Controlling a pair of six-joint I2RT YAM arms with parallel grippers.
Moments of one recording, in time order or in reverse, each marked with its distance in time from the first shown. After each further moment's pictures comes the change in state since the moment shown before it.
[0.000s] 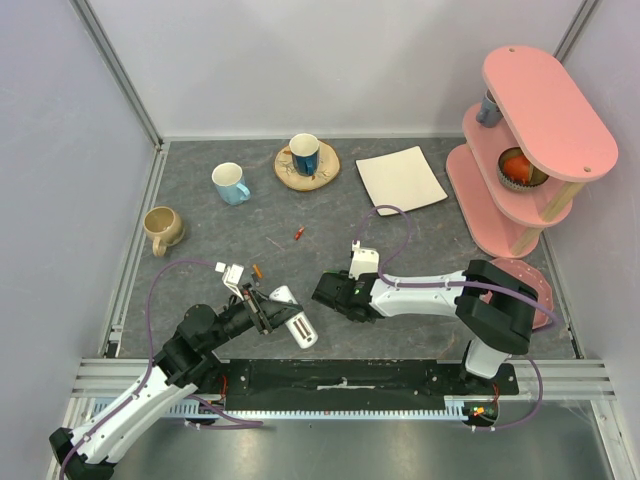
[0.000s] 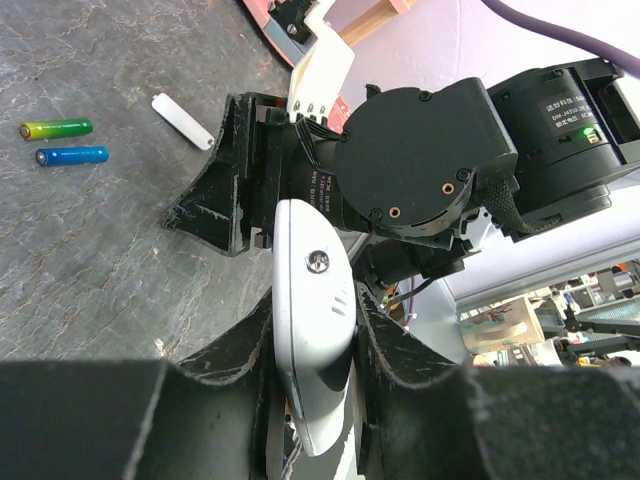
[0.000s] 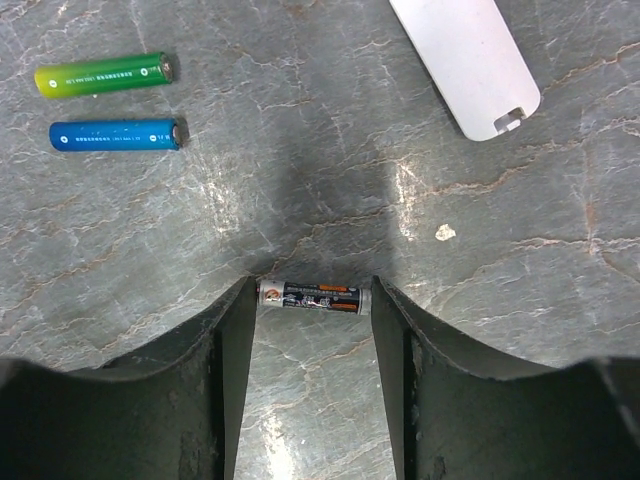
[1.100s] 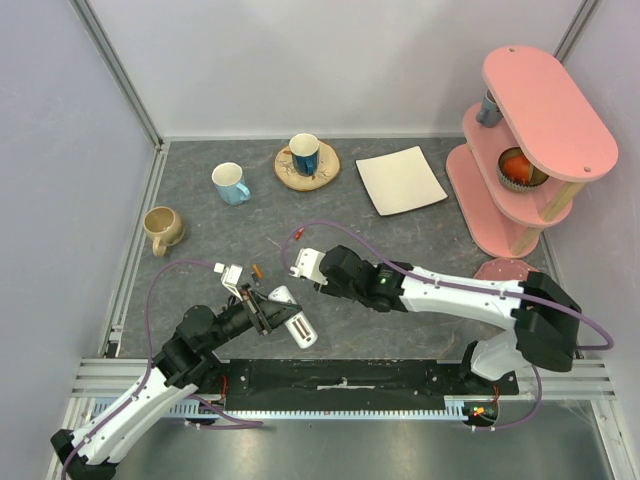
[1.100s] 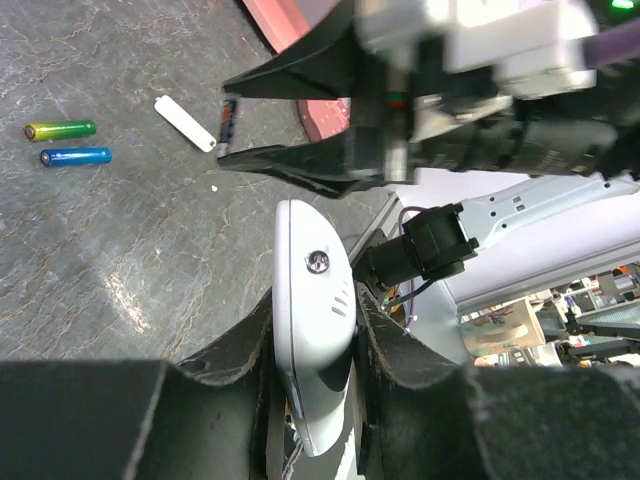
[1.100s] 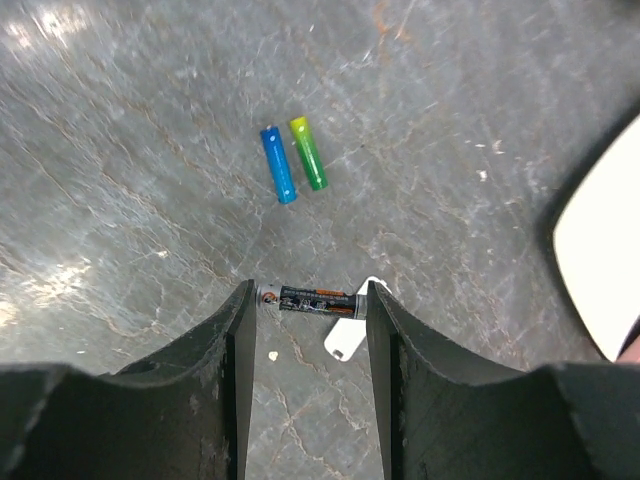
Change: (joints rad) left arm 0.000 -0.031 0.000 -0.026 -0.007 0.000; right arm -0.029 -0.256 0.033 0.192 -0.237 -1.545
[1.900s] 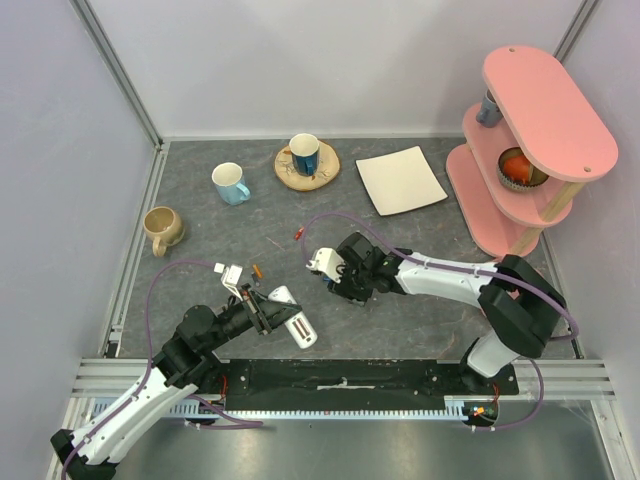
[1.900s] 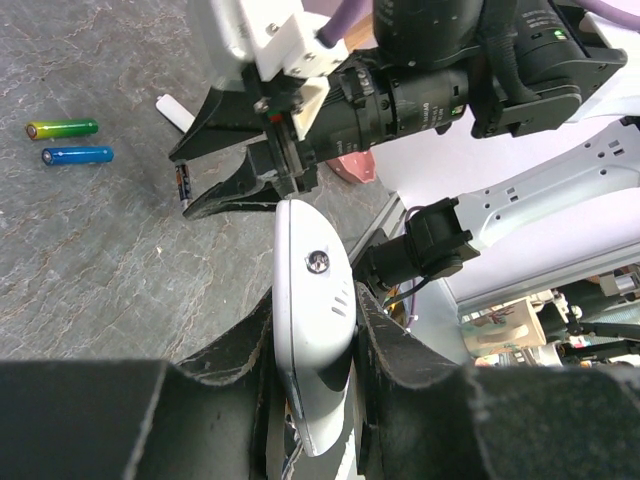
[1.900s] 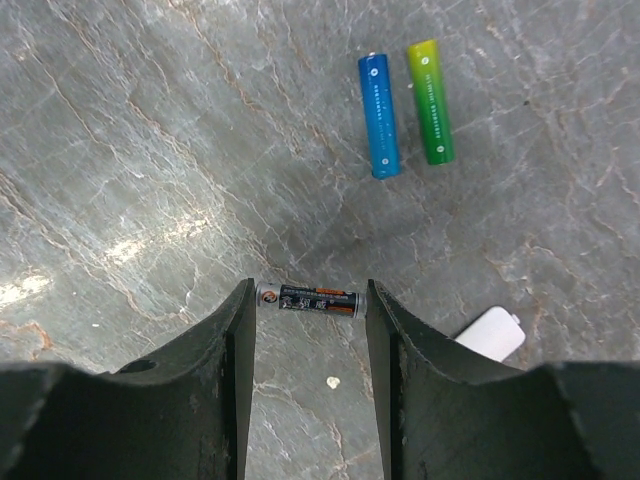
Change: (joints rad) left arm 0.000 0.001 0.000 -0.004 -0.001 0.000; right arm -0.229 0.132 -0.090 0.051 -0.465 -0.059
